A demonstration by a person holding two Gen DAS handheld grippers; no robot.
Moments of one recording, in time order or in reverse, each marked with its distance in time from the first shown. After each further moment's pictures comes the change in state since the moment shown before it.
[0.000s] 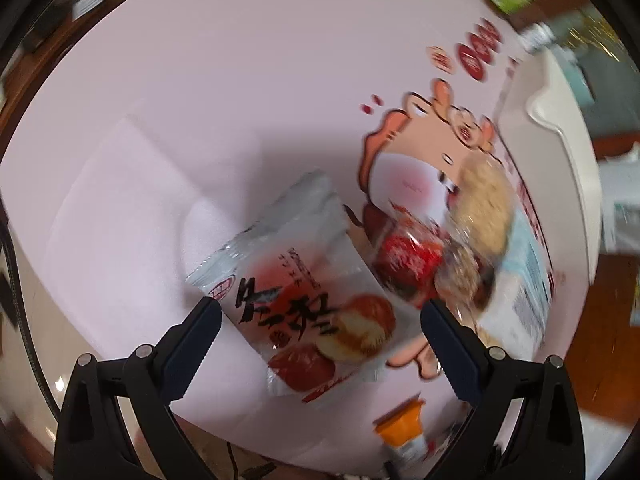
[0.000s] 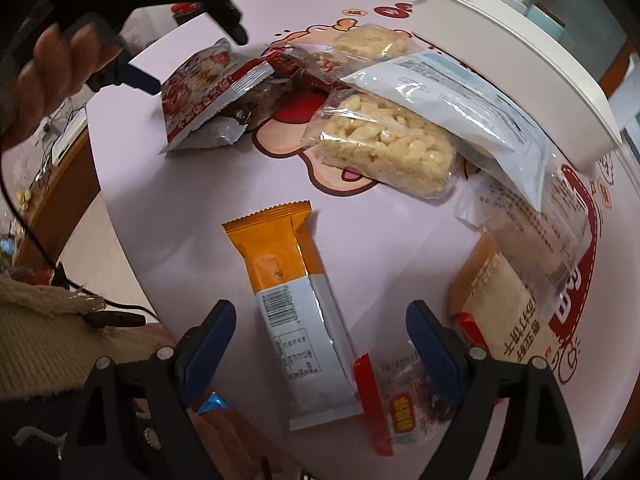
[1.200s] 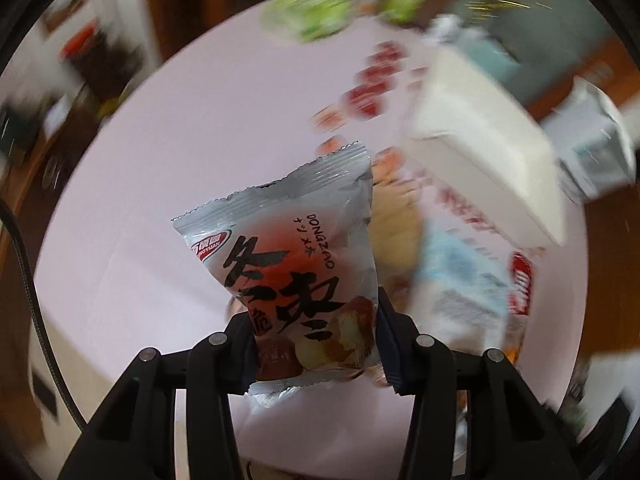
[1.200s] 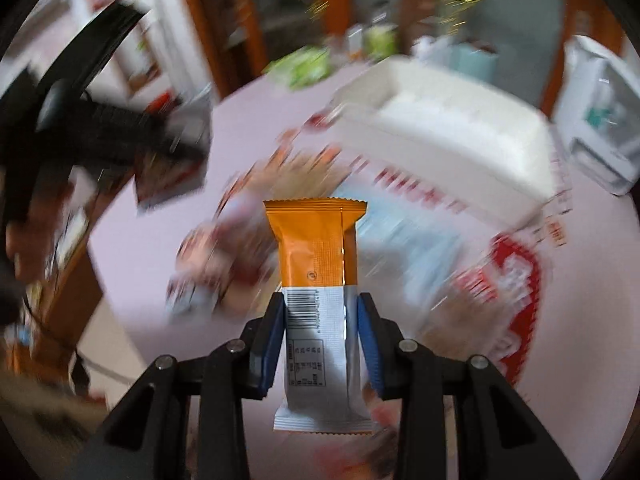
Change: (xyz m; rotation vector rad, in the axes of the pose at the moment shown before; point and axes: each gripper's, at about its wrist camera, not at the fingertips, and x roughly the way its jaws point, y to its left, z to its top) left arm -0.073 -0.107 0.002 0.372 -0.212 0.028; right arm -0.091 -0.119 0.082 0.294 -0.305 -0.013
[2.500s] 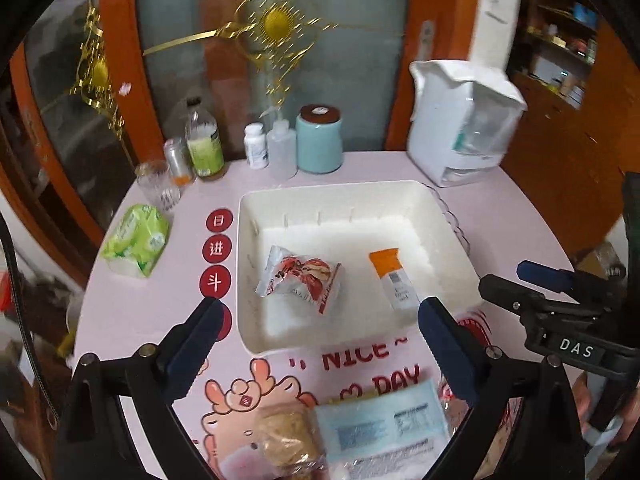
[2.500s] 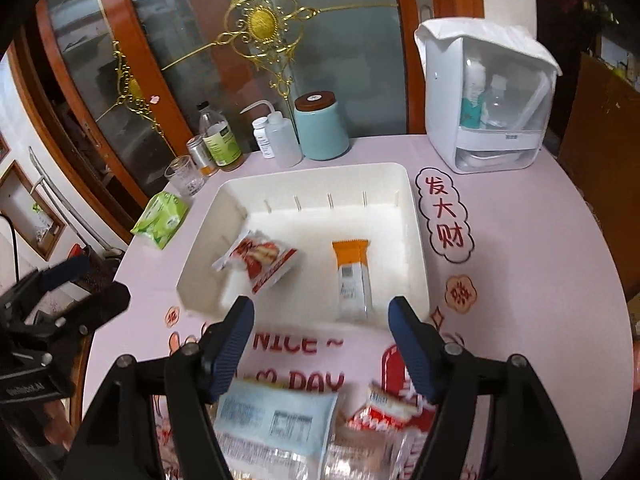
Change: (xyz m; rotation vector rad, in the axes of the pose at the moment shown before) left arm -0.026 -0.178 0.100 0.601 -0.329 -0.134; right arm -0.030 -0.087 0.085 0.390 -0.137 -0.201
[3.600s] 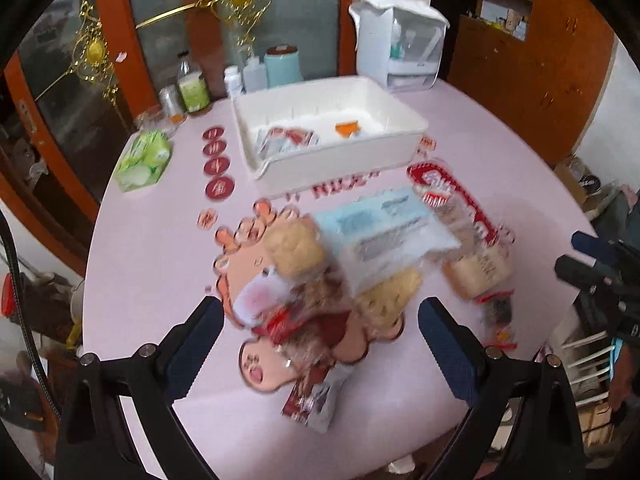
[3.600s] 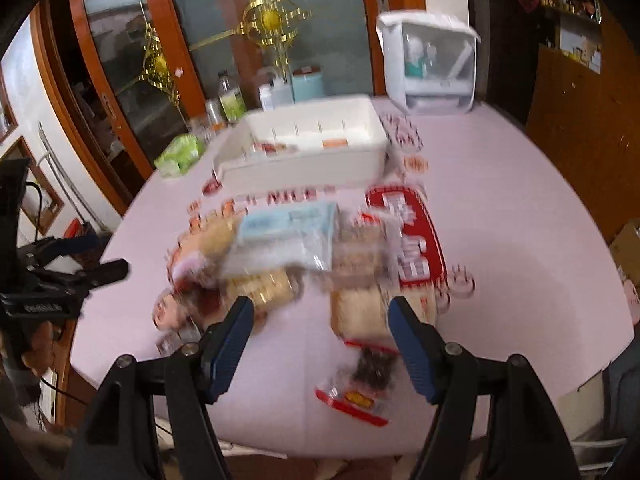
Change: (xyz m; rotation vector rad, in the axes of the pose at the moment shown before) left arm -0.108 0.022 -0.203 0.152 0.134 -0.062; right arm -0.107 0.020 -0.234 0.024 0.002 -0.055
